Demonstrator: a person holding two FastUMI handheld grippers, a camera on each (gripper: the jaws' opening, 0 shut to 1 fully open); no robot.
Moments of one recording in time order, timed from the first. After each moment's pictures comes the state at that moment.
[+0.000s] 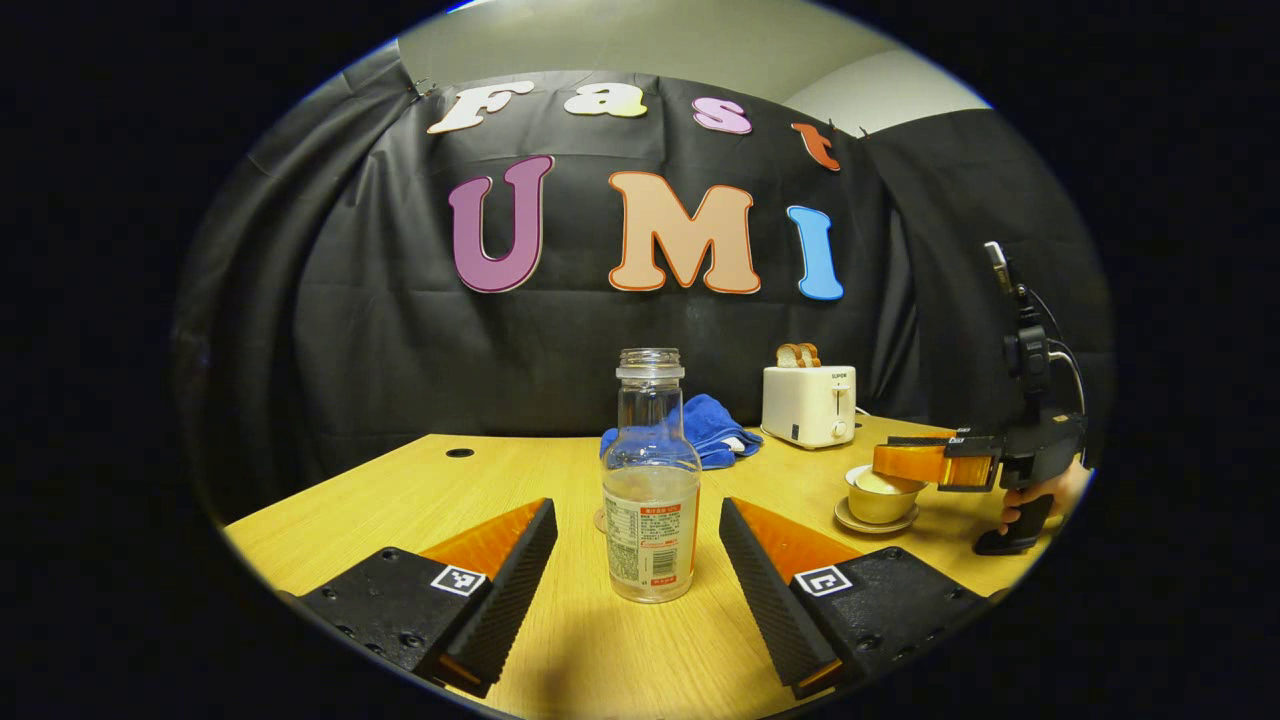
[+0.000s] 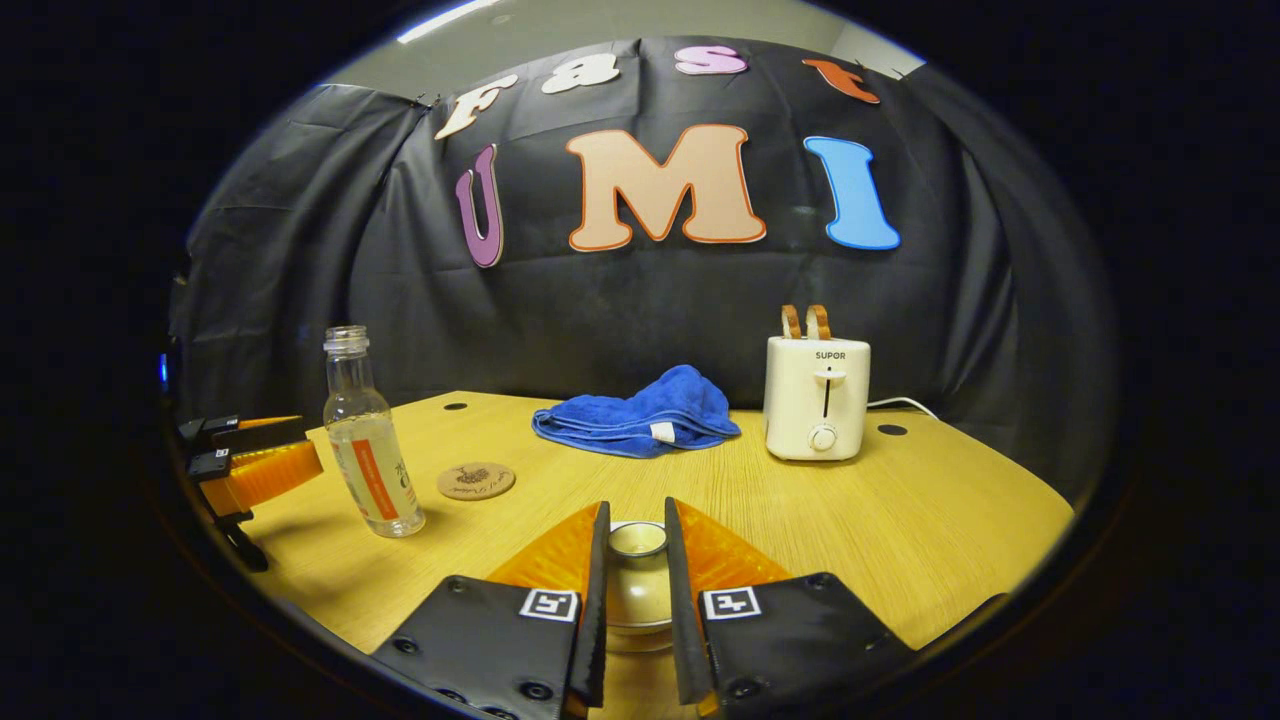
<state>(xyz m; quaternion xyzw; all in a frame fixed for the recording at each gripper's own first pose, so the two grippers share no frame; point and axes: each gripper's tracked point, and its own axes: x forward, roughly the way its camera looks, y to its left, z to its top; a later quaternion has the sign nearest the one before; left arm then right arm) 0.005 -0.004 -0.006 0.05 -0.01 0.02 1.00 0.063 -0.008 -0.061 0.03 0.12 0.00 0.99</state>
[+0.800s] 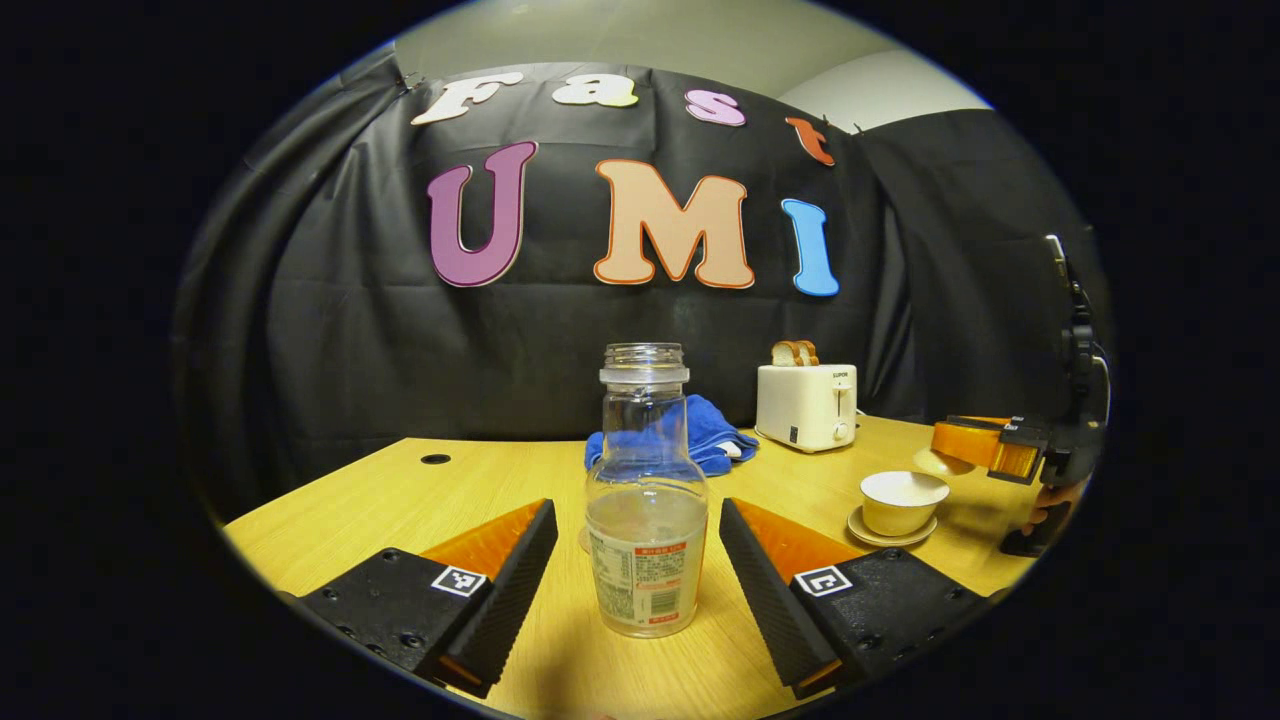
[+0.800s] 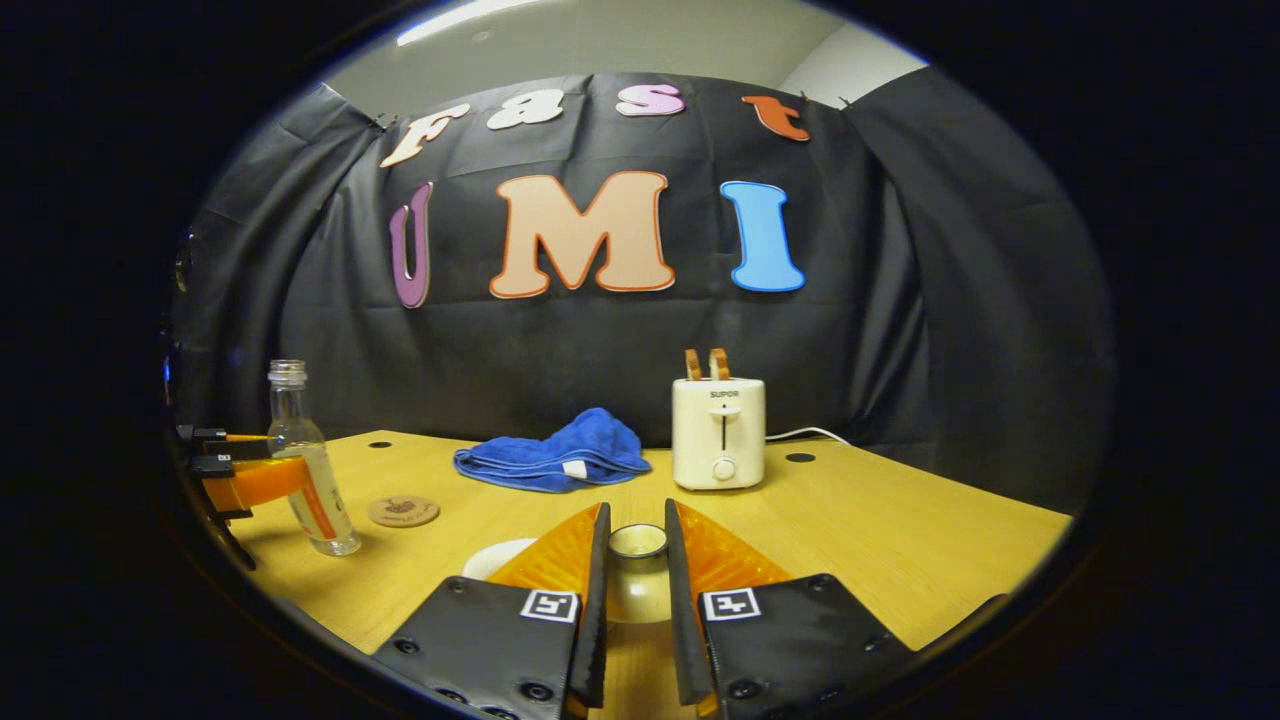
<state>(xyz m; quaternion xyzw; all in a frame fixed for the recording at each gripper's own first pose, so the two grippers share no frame) 0.053 -0.004 -0.008 0.05 0.00 0.00 1.00 0.036 -0.077 -0.040 0.02 0.06 -0.13 0.99</state>
